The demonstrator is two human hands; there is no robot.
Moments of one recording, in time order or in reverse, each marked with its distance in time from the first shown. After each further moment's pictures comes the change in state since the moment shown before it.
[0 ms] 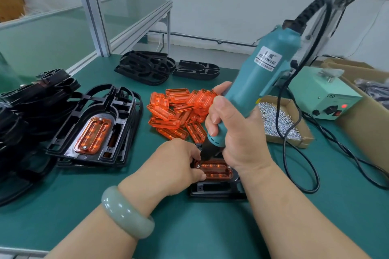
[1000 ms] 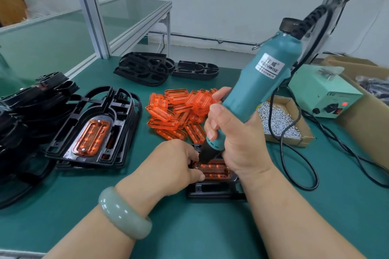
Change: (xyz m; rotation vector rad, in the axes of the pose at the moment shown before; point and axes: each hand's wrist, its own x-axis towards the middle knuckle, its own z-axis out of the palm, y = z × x) left_hand 0.003 -0.002 0.002 0.001 0.021 -0.010; right_hand -0.005 0.001 -0.005 0.013 -0.022 0.005
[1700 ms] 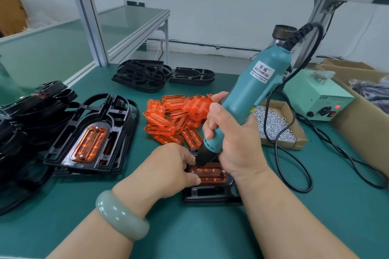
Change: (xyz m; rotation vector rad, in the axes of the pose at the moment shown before) left_hand 0.003 -0.002 -0.001 -0.030 -0.037 -0.034; right_hand 0.003 -0.001 -0.003 0.005 0.111 0.007
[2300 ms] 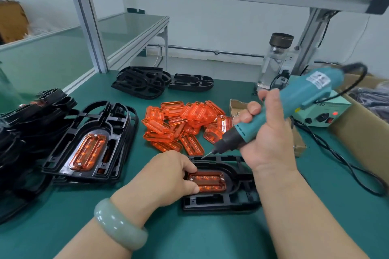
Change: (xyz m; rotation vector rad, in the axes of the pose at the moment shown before) left_hand 0.001 0.002 -0.002 0.041 -0.007 0.004; right_hand 0.017 -0.030 -0.024 0.322 0.305 0.021
